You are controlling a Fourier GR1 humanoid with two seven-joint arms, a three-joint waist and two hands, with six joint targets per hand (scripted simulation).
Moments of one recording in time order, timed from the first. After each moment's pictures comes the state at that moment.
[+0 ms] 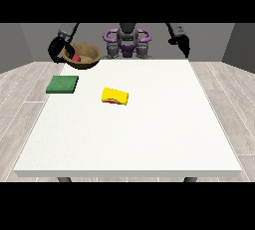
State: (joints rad) left arm -0.28 0.18 0.12 -1.15 -0.03 0.01 -0.29; right arm -0.53 -0.38 -0.15 -0.82 0.10 -0.22 0.26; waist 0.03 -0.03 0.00
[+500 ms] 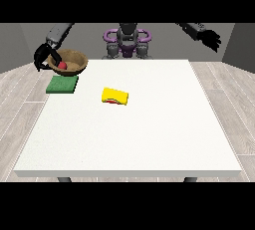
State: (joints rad) left arm -0.36 0.40 0.32 -1.16 0.15 -0.18 -0.31; right arm -0.50 -0.55 -0.29 -0.75 0.03 -0.13 0.08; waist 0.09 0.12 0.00
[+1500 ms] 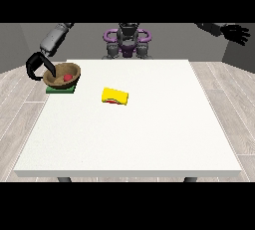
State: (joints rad) left arm -0.40 0.67 0.52 -1.01 0.32 -0.39 -0.38; right arm -0.59 -0.65 -0.41 -0.58 -0.01 -0.16 -0.02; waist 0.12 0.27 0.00
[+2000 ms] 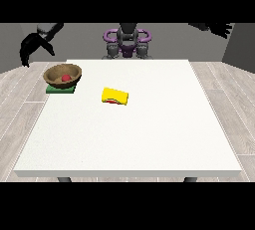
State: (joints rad) left arm -0.36 0.51 0.37 -1.14 0.27 -0.30 -0.23; right arm -0.64 -0.65 -0.35 -0.55 0.01 -0.08 0.09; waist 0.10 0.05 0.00
